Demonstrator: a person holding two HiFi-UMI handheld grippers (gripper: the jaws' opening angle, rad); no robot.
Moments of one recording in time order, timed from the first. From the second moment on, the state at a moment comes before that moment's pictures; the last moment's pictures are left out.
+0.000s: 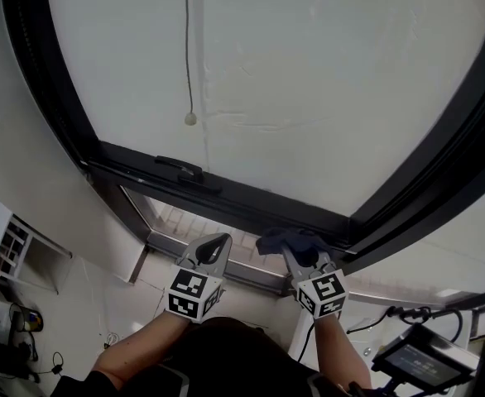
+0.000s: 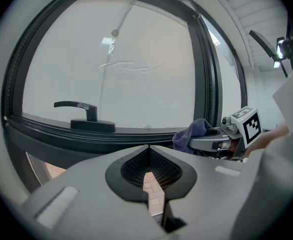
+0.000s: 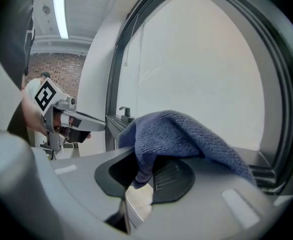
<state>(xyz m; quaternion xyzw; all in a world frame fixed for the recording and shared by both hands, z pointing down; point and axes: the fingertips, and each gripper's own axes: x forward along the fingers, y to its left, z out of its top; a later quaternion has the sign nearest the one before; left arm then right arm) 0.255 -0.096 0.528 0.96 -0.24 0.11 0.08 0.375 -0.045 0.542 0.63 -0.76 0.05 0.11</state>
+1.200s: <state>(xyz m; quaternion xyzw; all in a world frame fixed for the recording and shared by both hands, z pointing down) 0.116 -0.170 0.533 0.92 -0.36 0.09 0.09 0.254 -0.147 0.545 0.57 -0.81 0.06 0.10</state>
